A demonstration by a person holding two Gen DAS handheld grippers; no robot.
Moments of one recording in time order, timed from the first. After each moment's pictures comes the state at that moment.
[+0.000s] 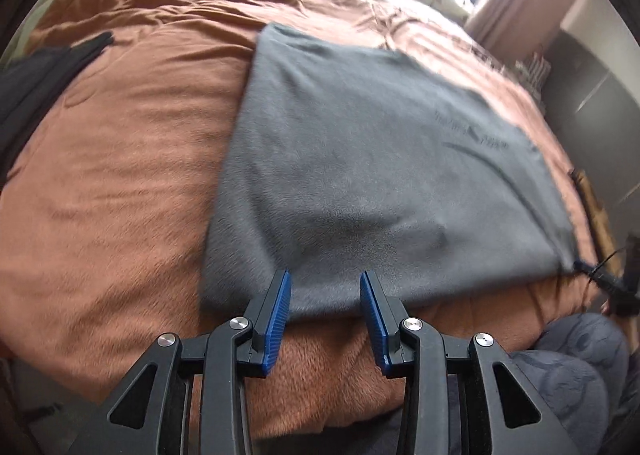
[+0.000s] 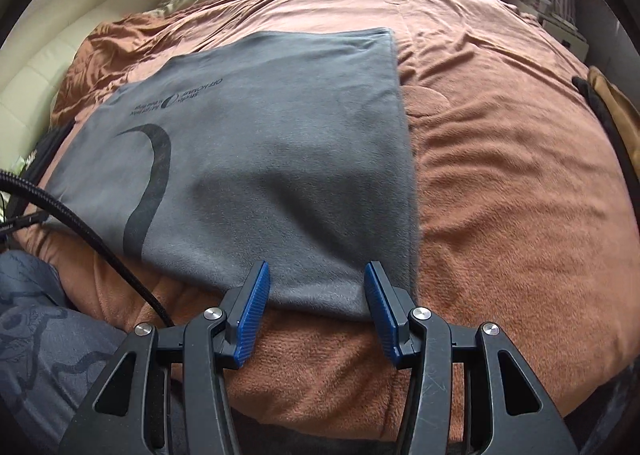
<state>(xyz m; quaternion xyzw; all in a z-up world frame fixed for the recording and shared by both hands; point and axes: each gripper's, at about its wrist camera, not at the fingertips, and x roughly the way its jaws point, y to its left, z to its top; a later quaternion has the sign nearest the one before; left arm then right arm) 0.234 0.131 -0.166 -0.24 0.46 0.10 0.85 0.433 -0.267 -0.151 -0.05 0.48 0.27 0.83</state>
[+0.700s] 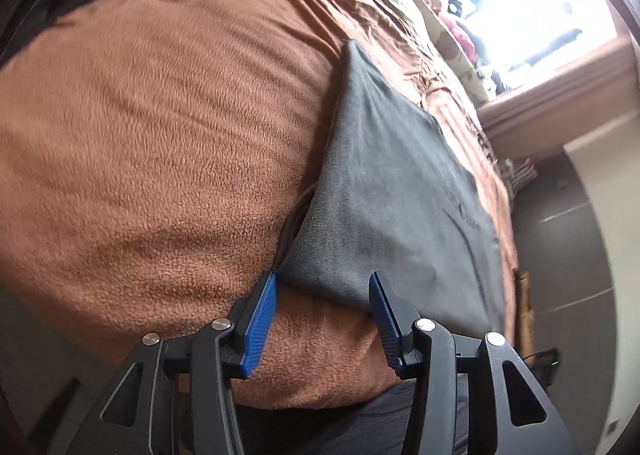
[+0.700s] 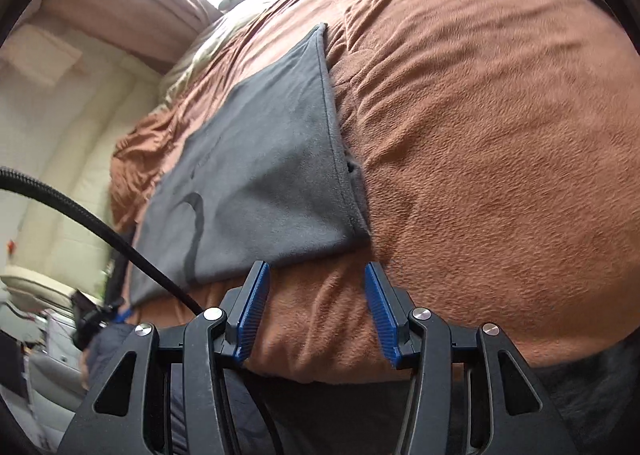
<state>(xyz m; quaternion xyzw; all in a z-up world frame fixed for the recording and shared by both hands) 0.185 0.189 -0.185 -0.46 0.38 0.09 0.80 0.433 -0.371 -0.175 0.22 0.50 0.32 0.77</state>
